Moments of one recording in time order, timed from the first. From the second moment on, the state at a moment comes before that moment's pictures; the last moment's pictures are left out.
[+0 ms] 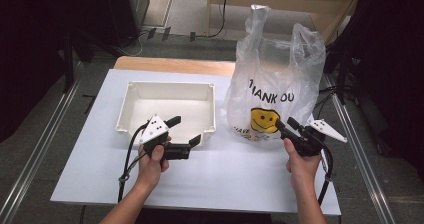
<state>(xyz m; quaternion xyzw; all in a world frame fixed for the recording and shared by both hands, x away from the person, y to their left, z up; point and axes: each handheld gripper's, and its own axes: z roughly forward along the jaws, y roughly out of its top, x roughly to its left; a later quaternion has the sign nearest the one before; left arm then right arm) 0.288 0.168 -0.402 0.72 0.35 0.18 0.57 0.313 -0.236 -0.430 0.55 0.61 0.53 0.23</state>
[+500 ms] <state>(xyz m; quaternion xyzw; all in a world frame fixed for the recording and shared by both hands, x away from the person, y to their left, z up) 0.304 0.135 -0.391 0.73 0.34 0.16 0.58 0.308 -0.219 -0.442 0.49 0.67 0.52 0.21</state>
